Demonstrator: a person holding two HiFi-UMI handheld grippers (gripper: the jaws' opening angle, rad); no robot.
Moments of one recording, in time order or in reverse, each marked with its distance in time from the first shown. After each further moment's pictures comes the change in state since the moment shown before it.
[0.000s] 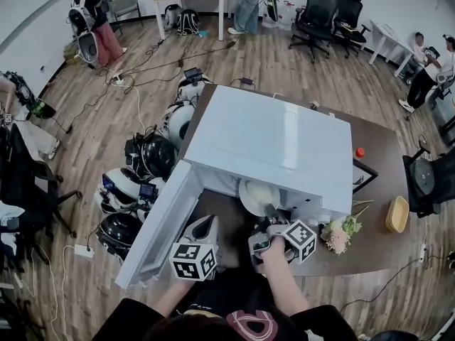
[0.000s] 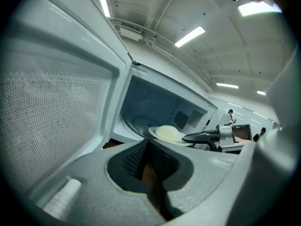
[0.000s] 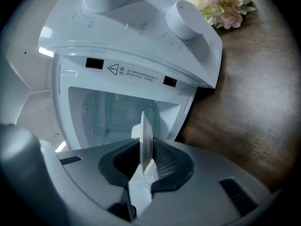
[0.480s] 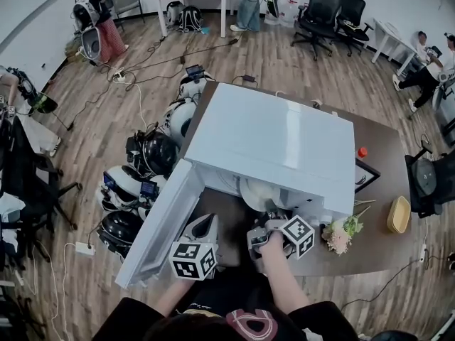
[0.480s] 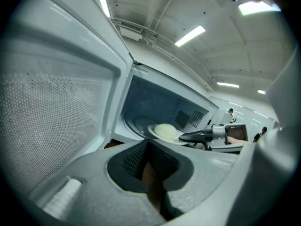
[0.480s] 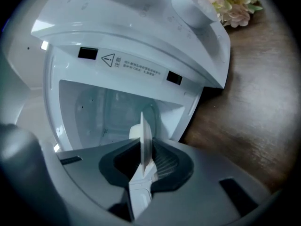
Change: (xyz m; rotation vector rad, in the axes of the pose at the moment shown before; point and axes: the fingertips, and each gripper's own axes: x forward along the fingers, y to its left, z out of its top) left arm -0.001 0.003 0.000 0.005 0.005 0.014; right arm 0.017 -0.002 0.003 -0.033 -0.020 0.000
